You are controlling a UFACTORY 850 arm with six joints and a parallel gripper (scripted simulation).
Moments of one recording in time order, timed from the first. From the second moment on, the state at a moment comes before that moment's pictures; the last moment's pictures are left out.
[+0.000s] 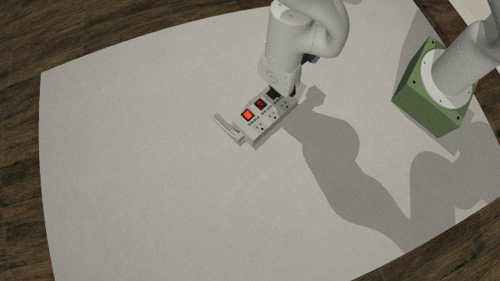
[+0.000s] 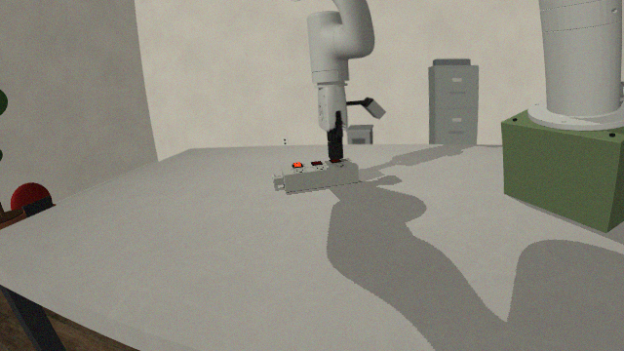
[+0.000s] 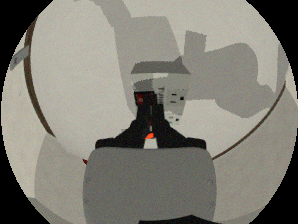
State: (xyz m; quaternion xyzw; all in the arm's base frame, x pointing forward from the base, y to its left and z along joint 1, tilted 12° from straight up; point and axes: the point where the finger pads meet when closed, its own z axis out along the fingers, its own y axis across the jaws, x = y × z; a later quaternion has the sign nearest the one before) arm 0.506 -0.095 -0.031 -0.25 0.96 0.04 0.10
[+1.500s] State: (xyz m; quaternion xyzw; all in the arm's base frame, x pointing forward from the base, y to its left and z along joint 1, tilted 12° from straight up) arm 0.507 -0.094 -0.036 -0.25 0.96 0.04 0.10
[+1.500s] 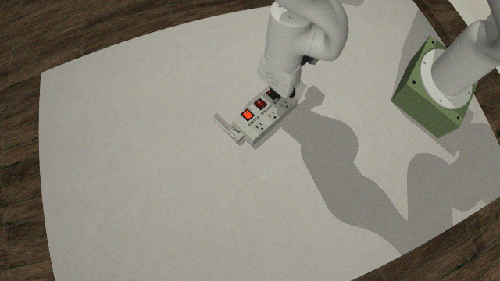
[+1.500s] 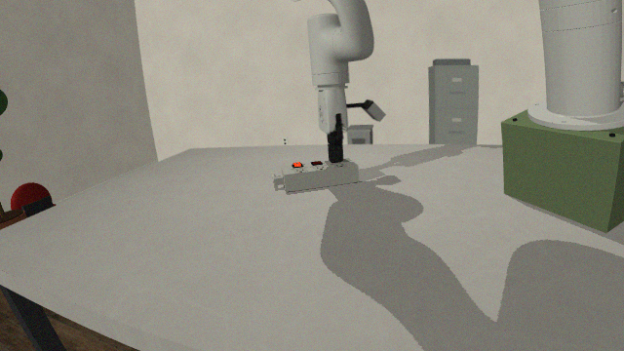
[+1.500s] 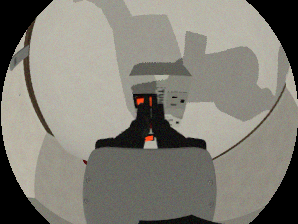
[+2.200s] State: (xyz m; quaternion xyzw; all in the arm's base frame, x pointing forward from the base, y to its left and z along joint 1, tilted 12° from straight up) arm 0.501 -0.099 0.000 -0.25 0.96 0.04 0.10
